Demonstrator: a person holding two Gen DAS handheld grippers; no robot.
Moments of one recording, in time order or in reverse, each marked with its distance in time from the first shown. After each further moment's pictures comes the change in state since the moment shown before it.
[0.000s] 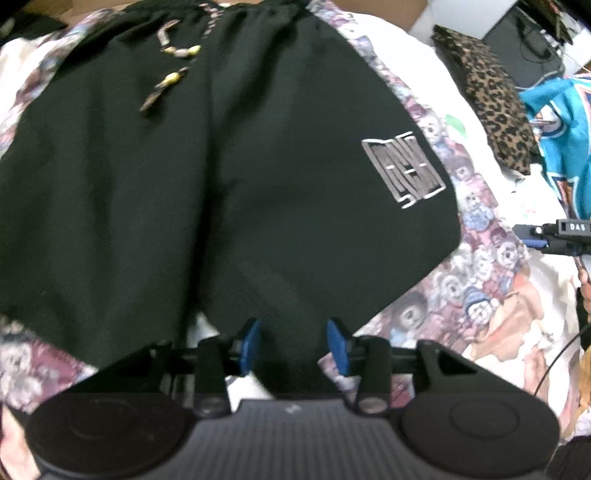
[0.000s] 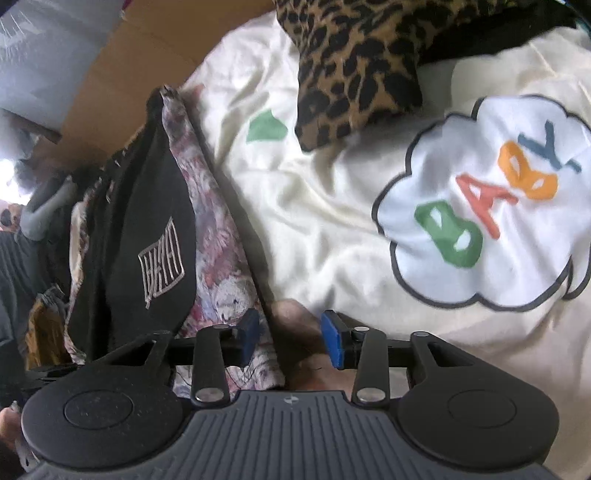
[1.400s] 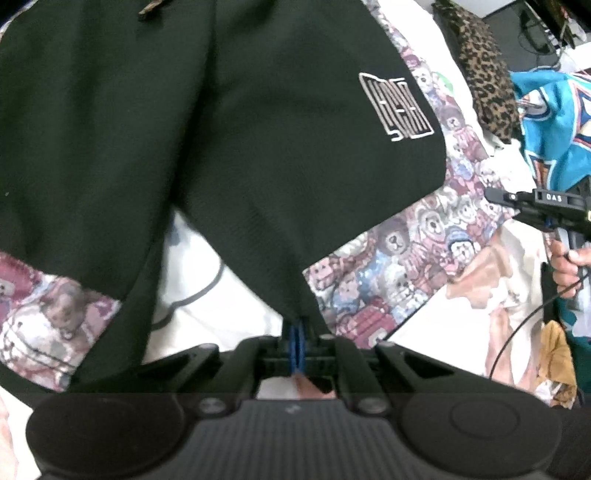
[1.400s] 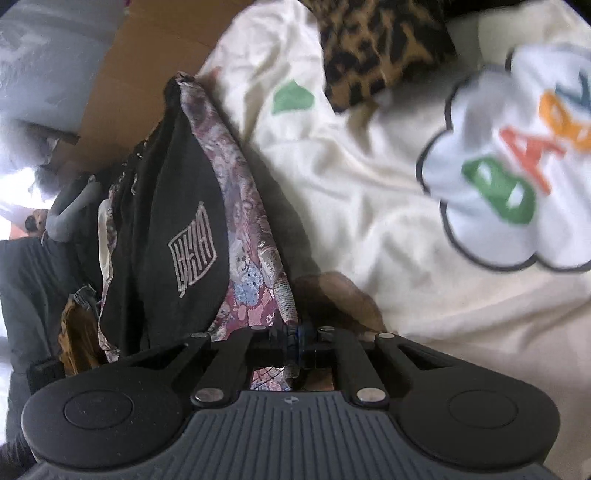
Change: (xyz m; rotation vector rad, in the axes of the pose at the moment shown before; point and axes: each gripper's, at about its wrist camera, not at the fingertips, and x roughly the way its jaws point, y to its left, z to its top) left arm 0.023 0.005 -0.023 -0.049 0.169 -0.191; right arm 0.007 0.008 -0.005 0.050 0.038 0.107
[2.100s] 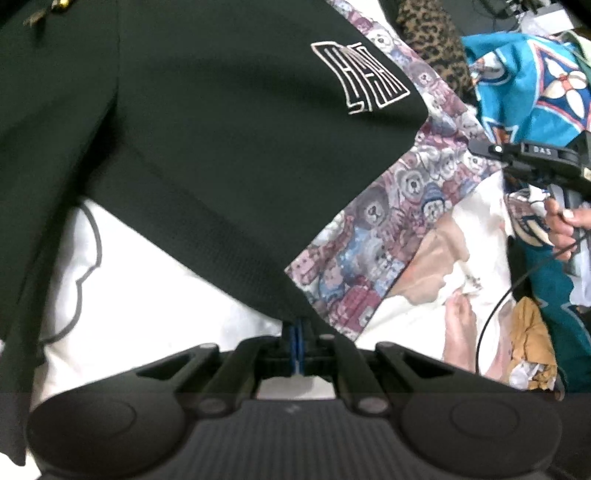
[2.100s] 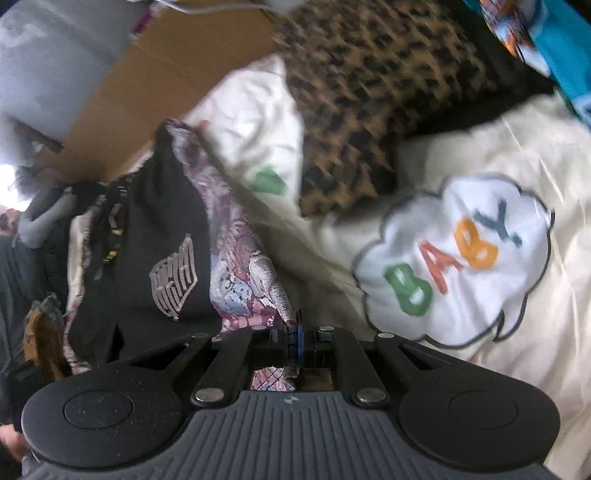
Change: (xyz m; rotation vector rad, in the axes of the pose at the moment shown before) left arm 0.036 -0.038 0.008 0.091 0.070 -0.085; right arm -0.058 0.001 0.029 -0.061 -0.095 -0.167
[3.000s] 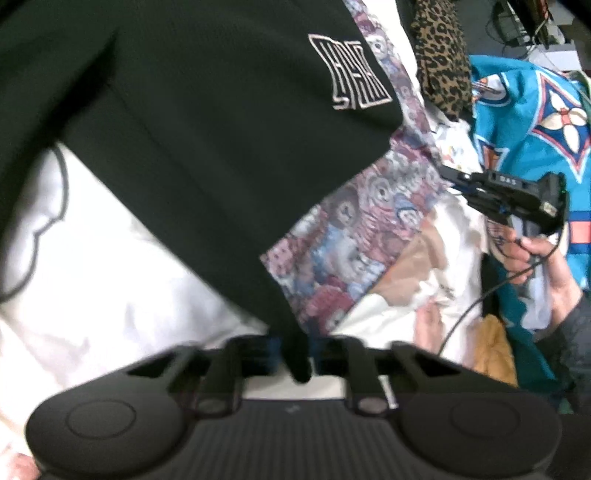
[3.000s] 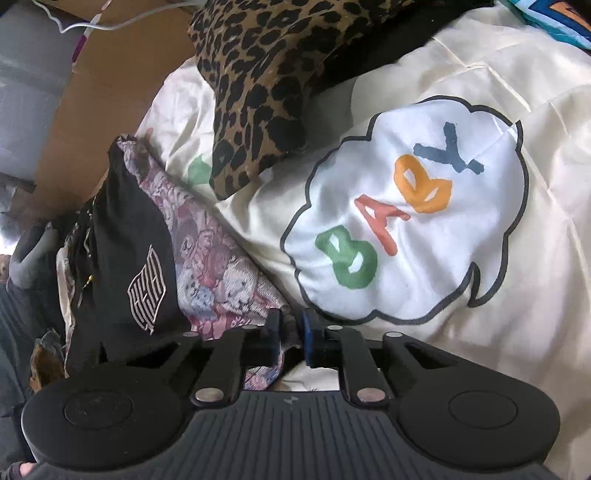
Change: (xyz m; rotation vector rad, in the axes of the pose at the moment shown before) left arm 0.012 0.011 -0.002 -0.118 0.024 -0.172; right arm 0.021 -0.050 -0.014 0.154 0.012 0.023
